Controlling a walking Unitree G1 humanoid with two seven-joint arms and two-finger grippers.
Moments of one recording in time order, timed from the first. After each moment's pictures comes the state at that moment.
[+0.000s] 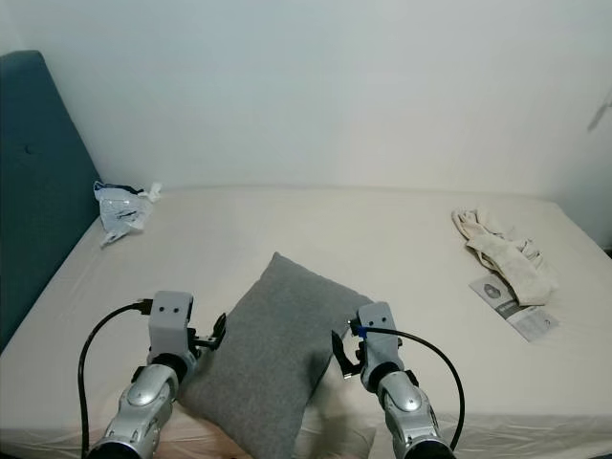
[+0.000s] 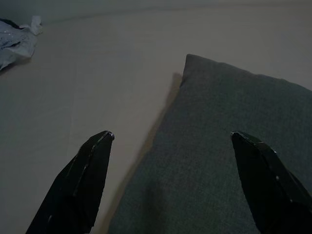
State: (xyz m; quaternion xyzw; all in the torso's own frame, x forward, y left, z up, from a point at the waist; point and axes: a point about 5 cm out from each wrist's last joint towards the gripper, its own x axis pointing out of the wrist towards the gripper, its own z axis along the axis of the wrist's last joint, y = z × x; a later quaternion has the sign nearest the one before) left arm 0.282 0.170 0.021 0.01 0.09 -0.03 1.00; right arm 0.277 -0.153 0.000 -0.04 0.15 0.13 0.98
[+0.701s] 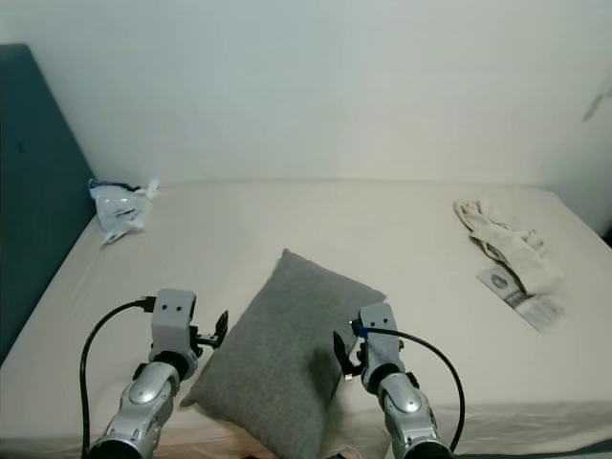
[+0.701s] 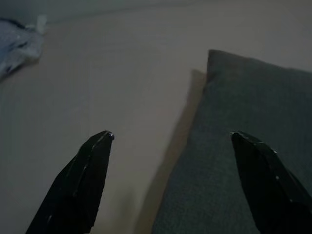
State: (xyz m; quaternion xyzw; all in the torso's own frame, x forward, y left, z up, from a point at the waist) left arm 0.285 0.169 0.024 0.02 0.08 -0.04 1.00; right arm 0.277 -0.153 -0.001 -0.03 0.16 0.12 0.98
